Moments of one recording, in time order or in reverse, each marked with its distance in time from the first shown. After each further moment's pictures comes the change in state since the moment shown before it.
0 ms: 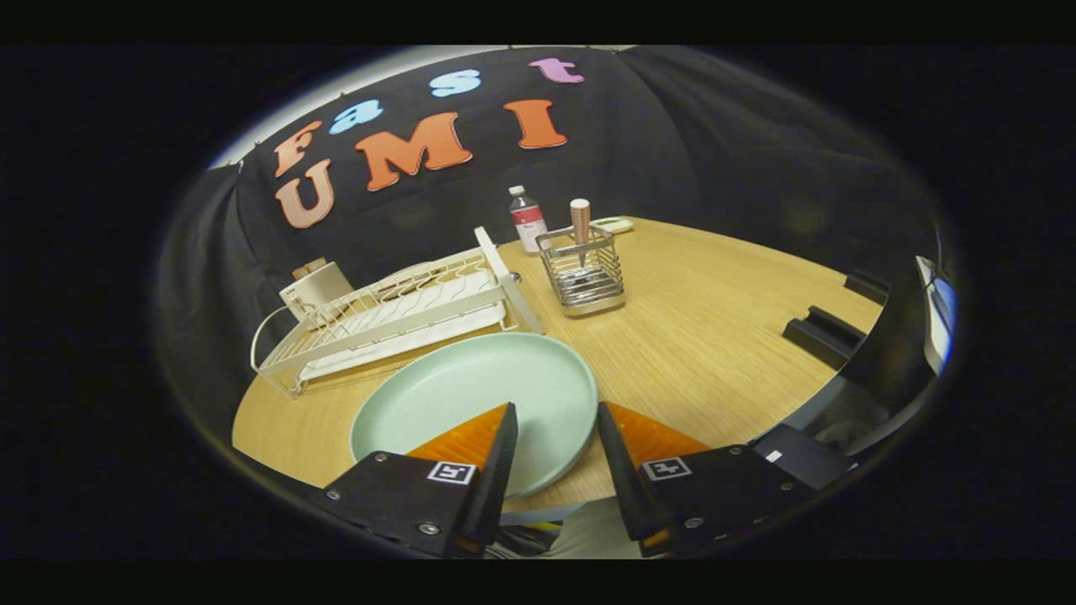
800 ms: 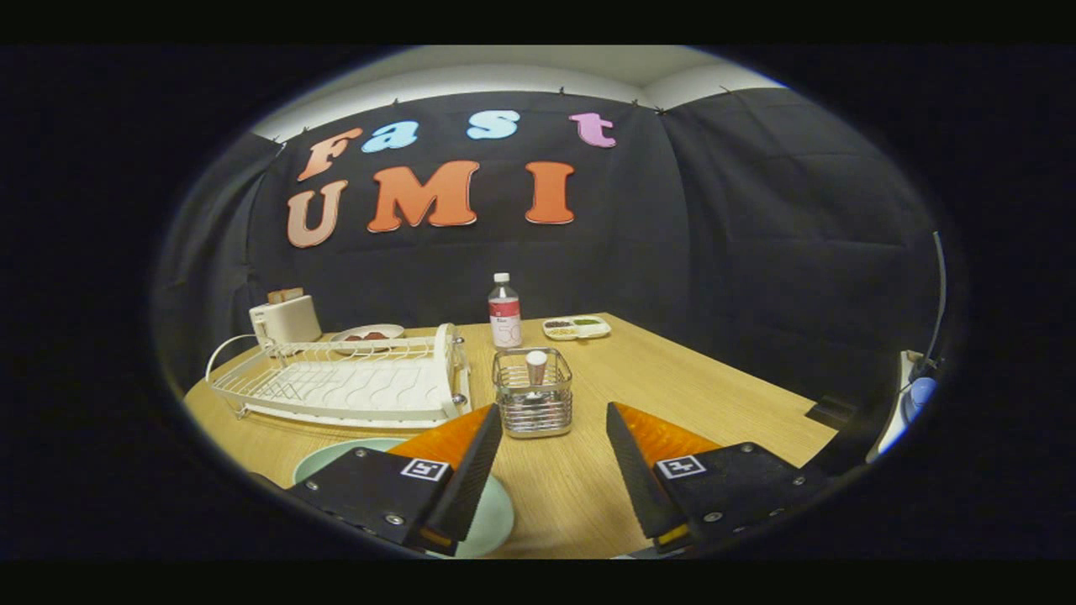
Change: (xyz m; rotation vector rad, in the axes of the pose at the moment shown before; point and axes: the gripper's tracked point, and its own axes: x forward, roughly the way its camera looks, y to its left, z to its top) arm 0.044 -0.031 0.127 -0.170 -0.313 -0.060
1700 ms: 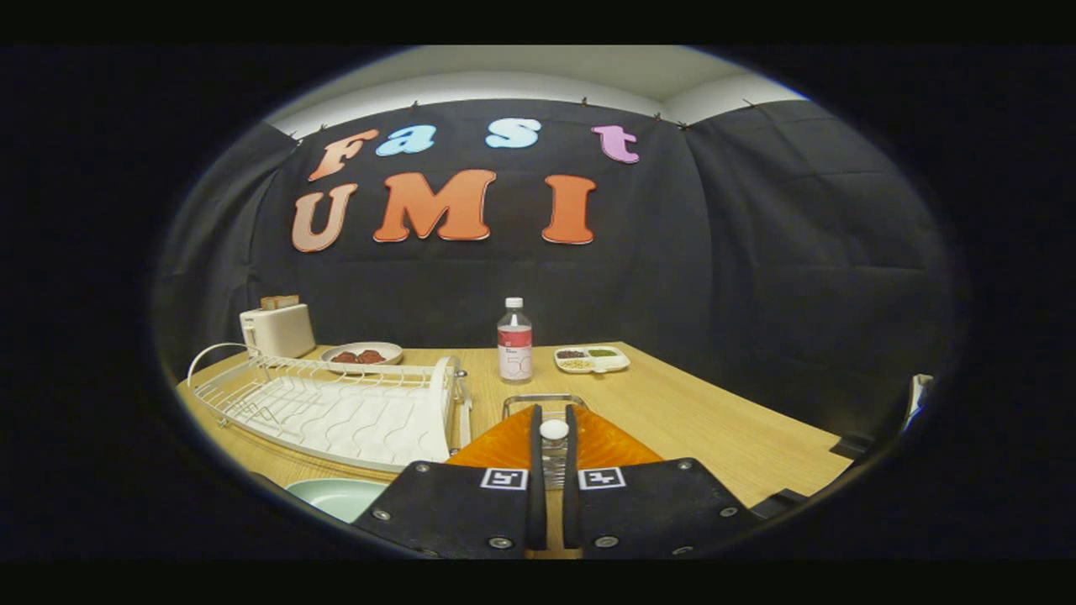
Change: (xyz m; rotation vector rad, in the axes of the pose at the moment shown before) arm 0.052 0.017 0.040 -0.038 -0.121 0.005
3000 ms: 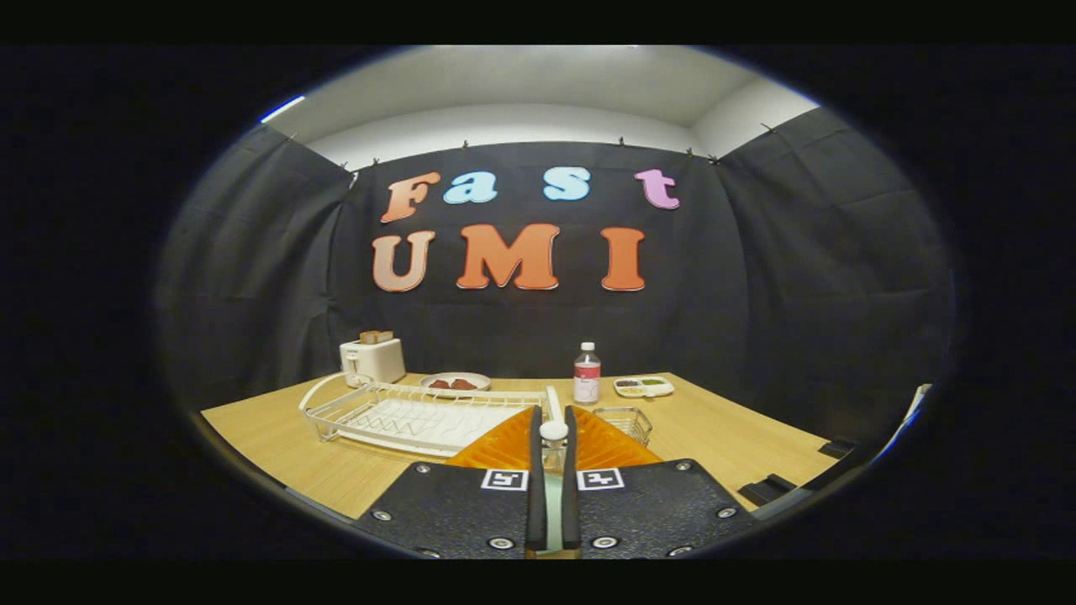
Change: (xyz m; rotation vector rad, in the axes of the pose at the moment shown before) arm -0.154 0.070 0.044 0.011 -0.119 0.223
